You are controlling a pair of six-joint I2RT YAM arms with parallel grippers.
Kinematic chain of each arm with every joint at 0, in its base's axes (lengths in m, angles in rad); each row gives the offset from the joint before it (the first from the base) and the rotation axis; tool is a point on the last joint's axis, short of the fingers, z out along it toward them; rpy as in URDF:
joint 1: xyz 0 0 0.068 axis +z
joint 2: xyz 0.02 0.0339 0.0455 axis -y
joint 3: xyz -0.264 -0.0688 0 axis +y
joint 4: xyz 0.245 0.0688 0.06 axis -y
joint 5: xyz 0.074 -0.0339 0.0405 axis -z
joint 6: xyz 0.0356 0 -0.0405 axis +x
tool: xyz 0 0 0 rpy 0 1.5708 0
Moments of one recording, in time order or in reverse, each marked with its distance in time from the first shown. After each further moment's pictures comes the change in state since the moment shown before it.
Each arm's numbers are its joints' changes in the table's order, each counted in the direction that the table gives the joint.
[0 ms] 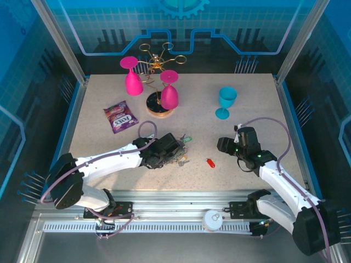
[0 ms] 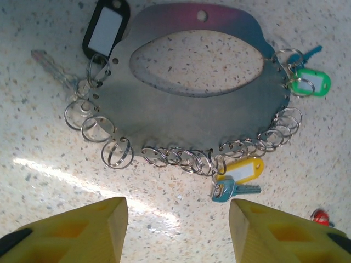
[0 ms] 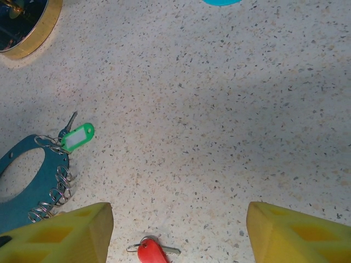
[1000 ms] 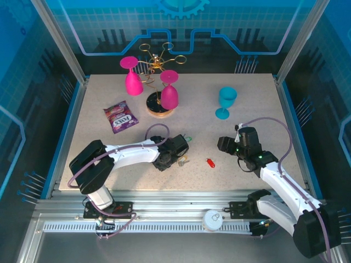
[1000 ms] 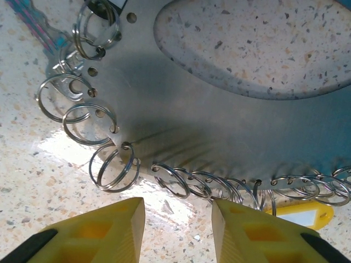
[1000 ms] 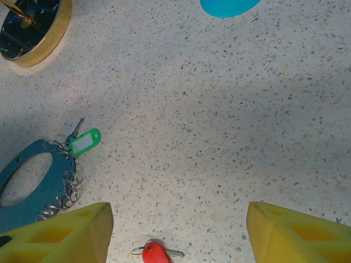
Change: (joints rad) left arm 0.021 -0.248 -0.048 0.026 0.060 -0.106; right arm 0.000 0.026 0.000 0.003 0.000 0.000
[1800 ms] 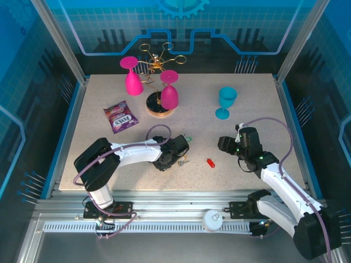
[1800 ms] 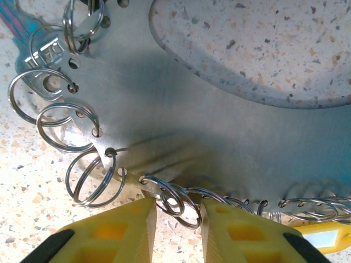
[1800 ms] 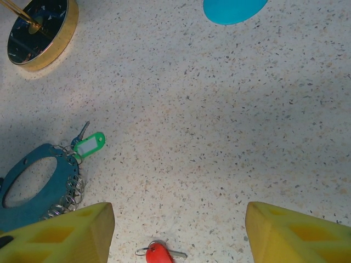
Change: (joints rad) left arm 0.010 -0.048 0.000 0.015 0.006 0.010; right arm 0.000 0.022 0.000 -0.001 0.000 0.000
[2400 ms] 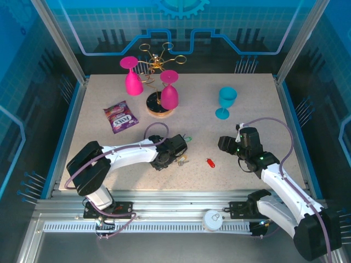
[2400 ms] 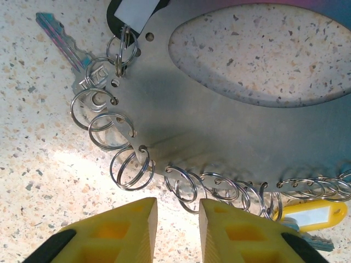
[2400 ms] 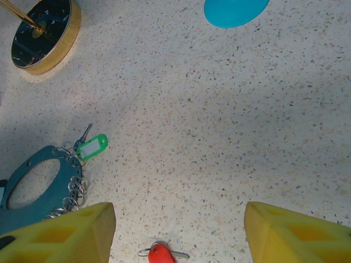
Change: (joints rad) left arm -0.012 0.079 -0.006 -0.087 -0.044 0.046; right arm 0.000 0.008 0.000 0.000 0.000 0.007
